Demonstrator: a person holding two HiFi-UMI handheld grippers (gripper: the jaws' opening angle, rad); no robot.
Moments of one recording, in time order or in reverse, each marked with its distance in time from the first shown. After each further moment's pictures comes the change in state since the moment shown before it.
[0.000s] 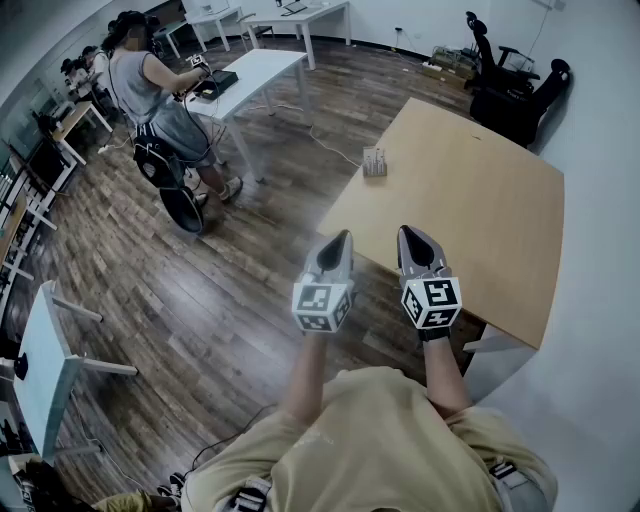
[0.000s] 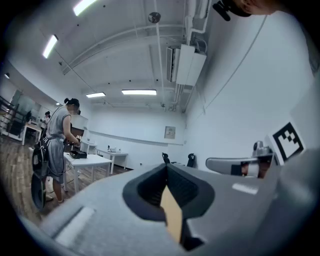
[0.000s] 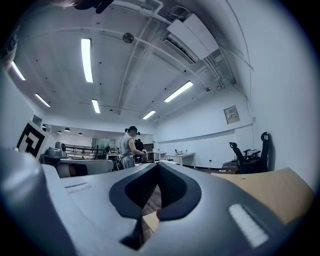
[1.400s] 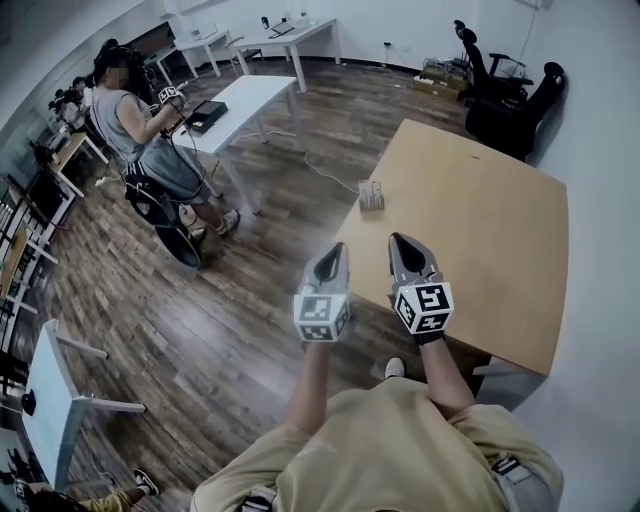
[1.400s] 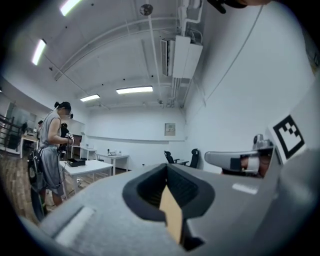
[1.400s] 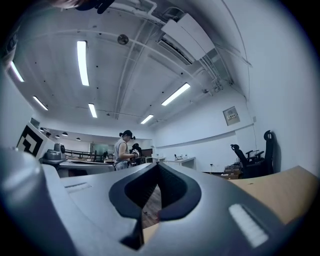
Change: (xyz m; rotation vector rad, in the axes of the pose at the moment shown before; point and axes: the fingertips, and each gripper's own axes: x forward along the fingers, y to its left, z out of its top) left arm 0.106 0.056 0.002 0.092 0.028 0.009; right arm 0.110 -0.051 0.003 0.023 -0.059 0.002
